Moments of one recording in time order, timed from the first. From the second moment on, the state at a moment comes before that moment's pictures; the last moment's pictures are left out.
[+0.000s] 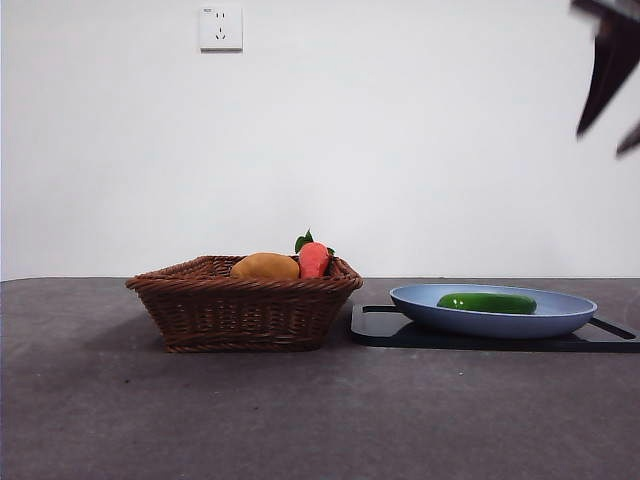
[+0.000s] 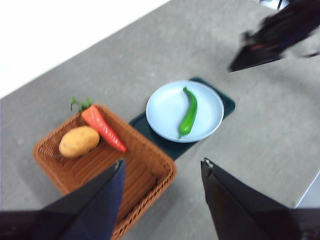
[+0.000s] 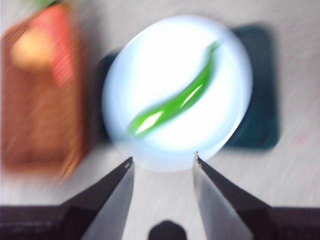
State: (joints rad) left arm -0.87 1.21 1.70 -1.05 -0.18 -0.01; right arm 0.00 1.31 1.20 -0.85 -0.42 0.19
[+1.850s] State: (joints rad) left arm -0.71 1.19 1.70 -0.80 -0.20 0.15; right arm 0.20 0.88 1.20 -1.26 -0.42 0.02
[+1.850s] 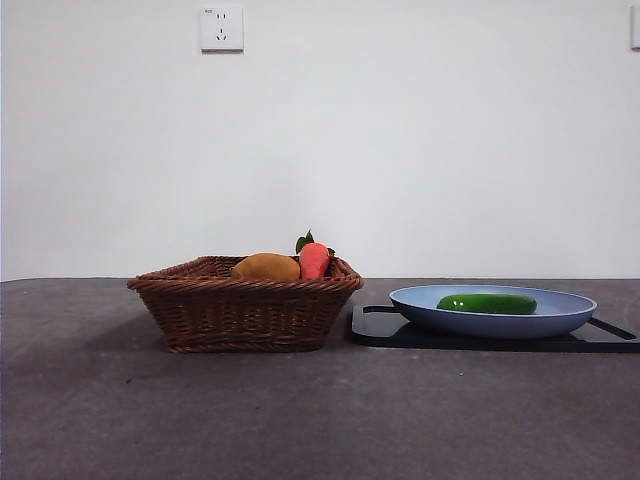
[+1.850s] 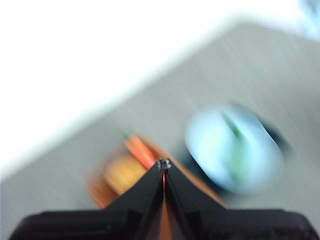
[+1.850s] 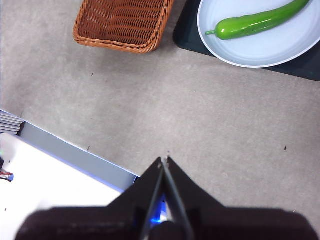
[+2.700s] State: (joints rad) left arm 0.00 0.55 1.08 -0.17 0.10 0.20; right arm 0.20 0.88 1.20 -1.26 -0.42 0.02
